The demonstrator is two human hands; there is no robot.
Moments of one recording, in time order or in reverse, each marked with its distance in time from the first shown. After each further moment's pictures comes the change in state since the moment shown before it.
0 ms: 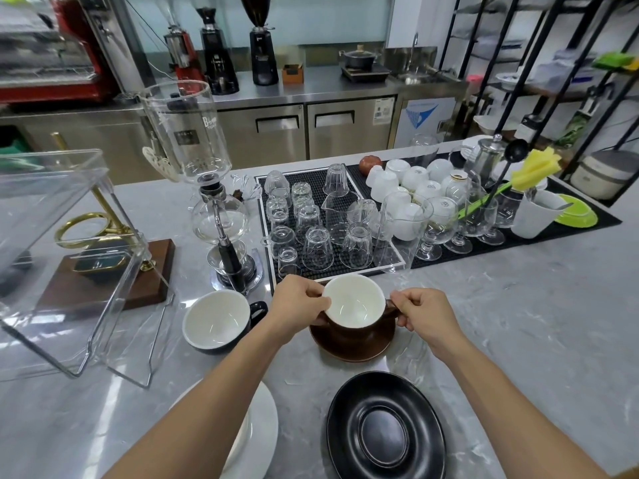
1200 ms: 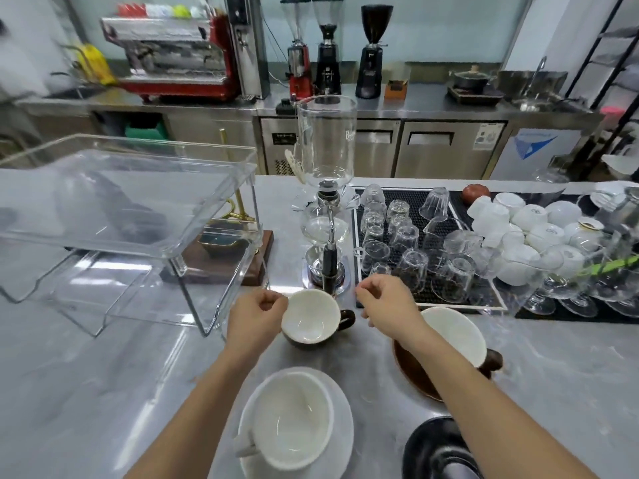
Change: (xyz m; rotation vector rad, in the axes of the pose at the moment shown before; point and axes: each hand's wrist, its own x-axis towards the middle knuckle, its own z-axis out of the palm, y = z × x) left_hand -0.066 -0.078 -0.142 -0.127 0.627 -0.080; right_hand -0.002 -0.085 0.169 -0.334 -0.364 -0.291
